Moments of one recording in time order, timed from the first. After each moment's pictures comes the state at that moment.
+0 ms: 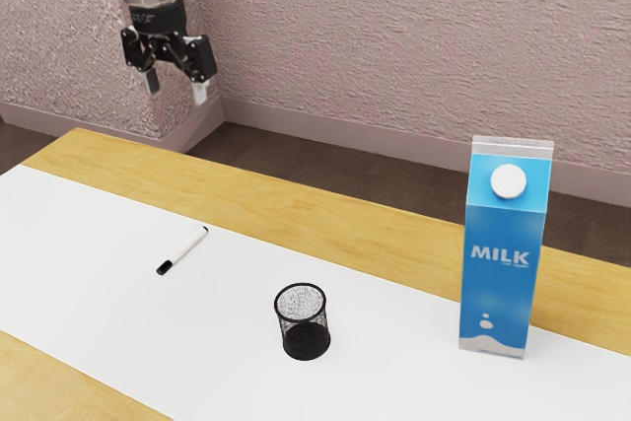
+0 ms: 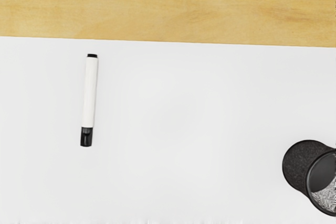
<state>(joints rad) 0.02 0.10 0.00 -1.41 0.04 1.50 -0.02</state>
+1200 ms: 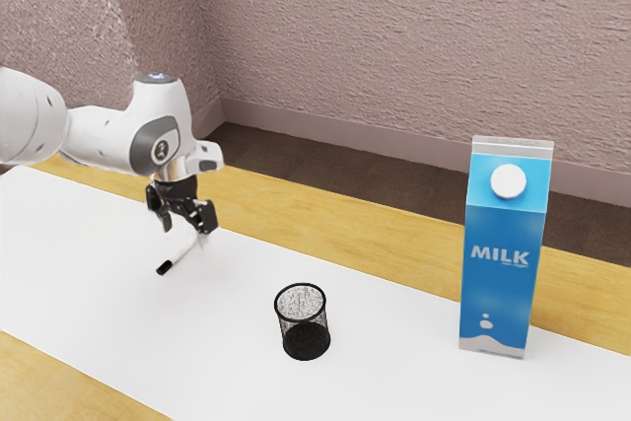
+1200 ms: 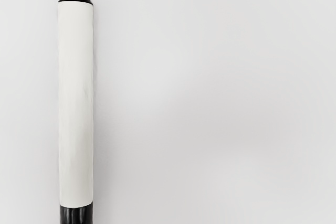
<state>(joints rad) 0.02 0.31 0.14 -1.97 0.03 2.21 0.15</state>
